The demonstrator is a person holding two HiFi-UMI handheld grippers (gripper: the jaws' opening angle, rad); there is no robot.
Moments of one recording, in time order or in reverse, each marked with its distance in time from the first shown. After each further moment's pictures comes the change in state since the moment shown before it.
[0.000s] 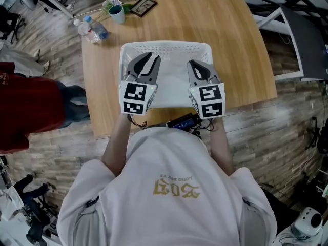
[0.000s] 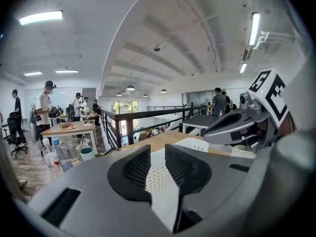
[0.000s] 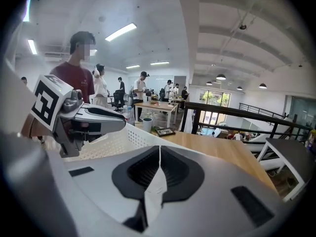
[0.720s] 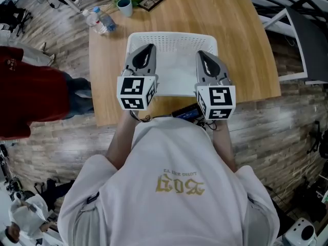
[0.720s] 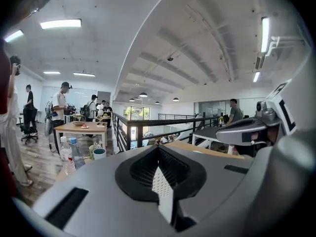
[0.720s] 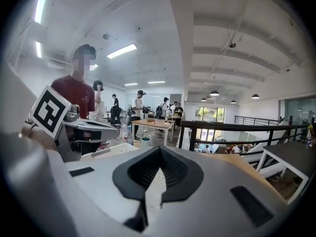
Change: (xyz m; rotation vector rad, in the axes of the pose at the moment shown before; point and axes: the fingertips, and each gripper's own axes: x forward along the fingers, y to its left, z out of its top) left arm -0.039 0.012 0.025 -0.111 -0.097 0.128; right arm -0.045 0.005 0.040 0.014 -0.224 -0.051
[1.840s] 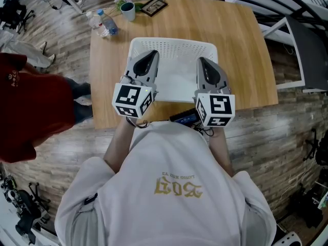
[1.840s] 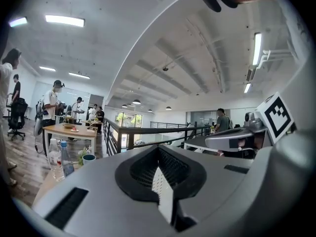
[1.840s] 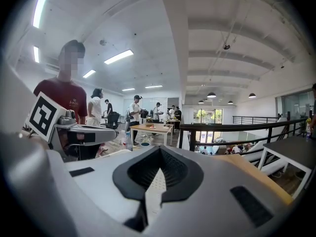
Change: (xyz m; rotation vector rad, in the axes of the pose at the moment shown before) left arm -0.012 -0.009 0.015 -0.027 -0.109 -0.108; right arm -0.002 0.001 0.007 0.047 -0.054 -0.016
